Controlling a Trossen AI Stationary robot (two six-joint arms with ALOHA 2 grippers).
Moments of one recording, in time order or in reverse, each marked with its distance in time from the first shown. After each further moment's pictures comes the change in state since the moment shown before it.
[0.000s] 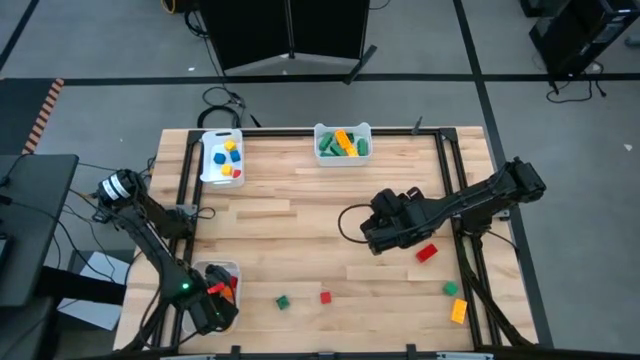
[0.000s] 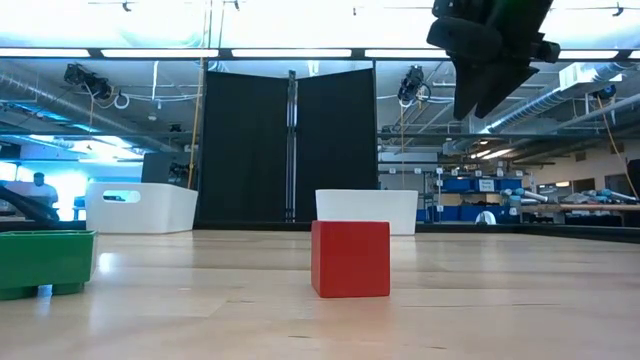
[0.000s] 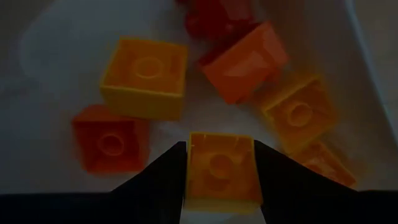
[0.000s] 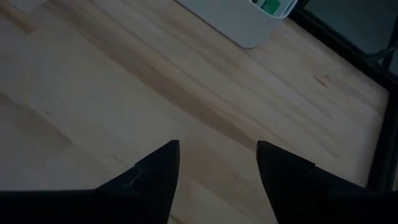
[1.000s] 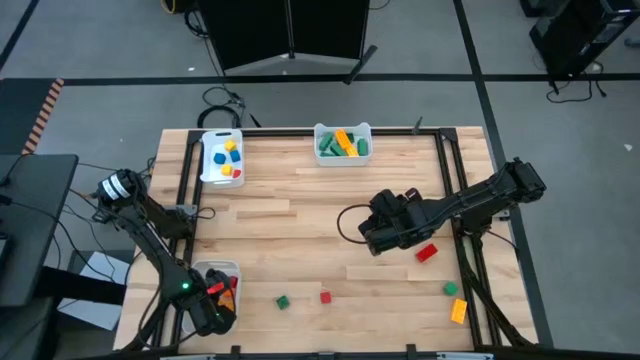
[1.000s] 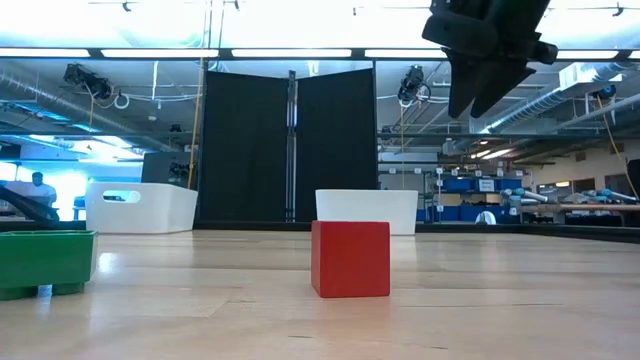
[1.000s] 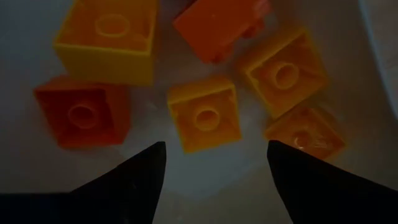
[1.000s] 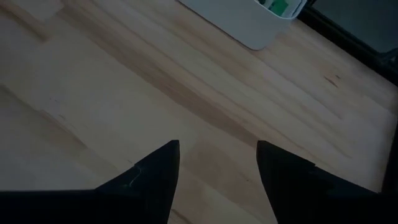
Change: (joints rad) left arm 0.000 -0.001 0.000 0.059 0.083 0.029; right arm 0.006 0.000 0.000 0.033 0.000 0.007
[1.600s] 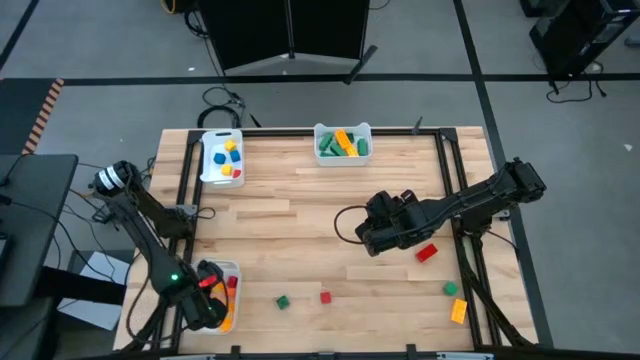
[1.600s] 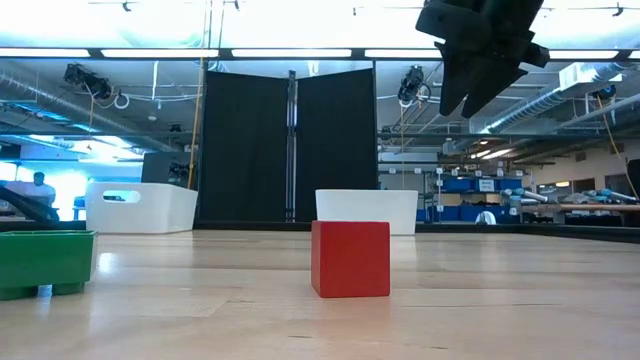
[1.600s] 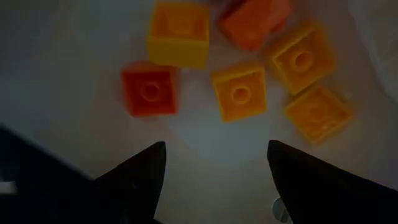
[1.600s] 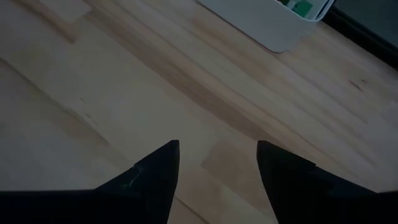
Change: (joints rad) left arm 0.000 -0.096 0.058 -0.209 0.025 0.023; right arm 0.001 0.000 0.000 0.082 -0.018 -0.052
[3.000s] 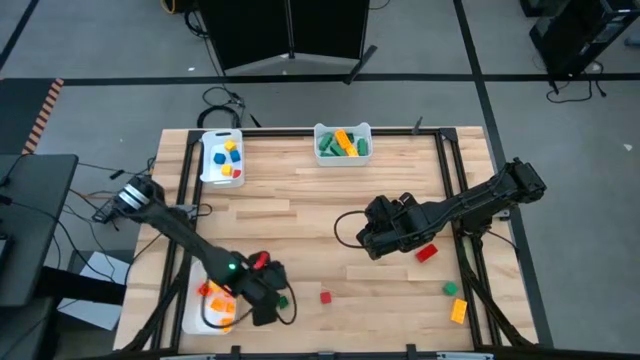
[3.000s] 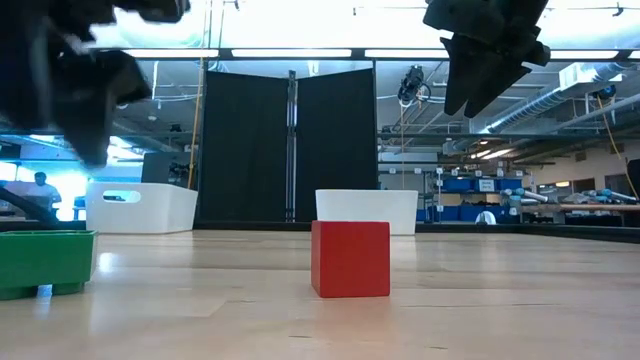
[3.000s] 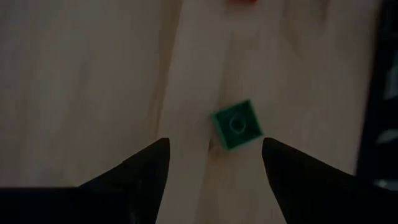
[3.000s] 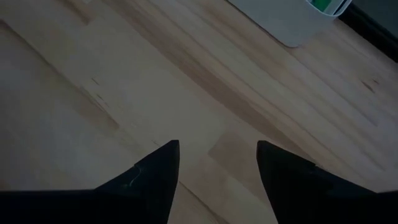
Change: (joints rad) left arm 0.363 0.228 0.199 0.287 -0.308 1.067; right arm 0.024 0.000 0.000 0.010 -0.039 -0.049
